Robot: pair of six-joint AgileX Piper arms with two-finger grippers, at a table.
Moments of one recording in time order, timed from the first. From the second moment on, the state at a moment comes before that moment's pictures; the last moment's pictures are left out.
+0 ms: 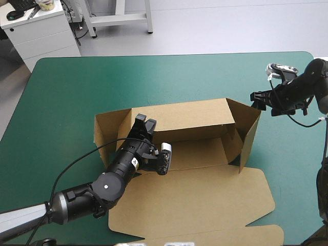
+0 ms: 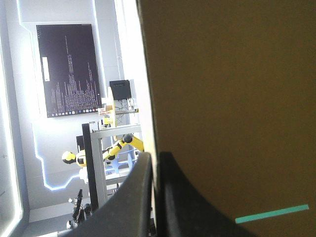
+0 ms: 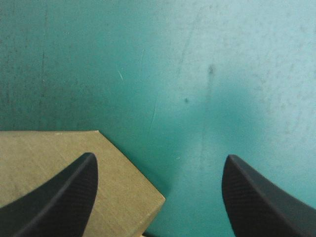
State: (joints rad) left arm -1.06 1.29 -0.76 1.68 0.60 -0.39; right arm -0.13 1.70 -1.57 0.37 1.23 -0.23
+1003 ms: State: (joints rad) left arm -1.06 1.29 -0.76 1.67 0.62 -0.39; right arm -0.14 1.29 -0.97 0.80 0.99 -0.99
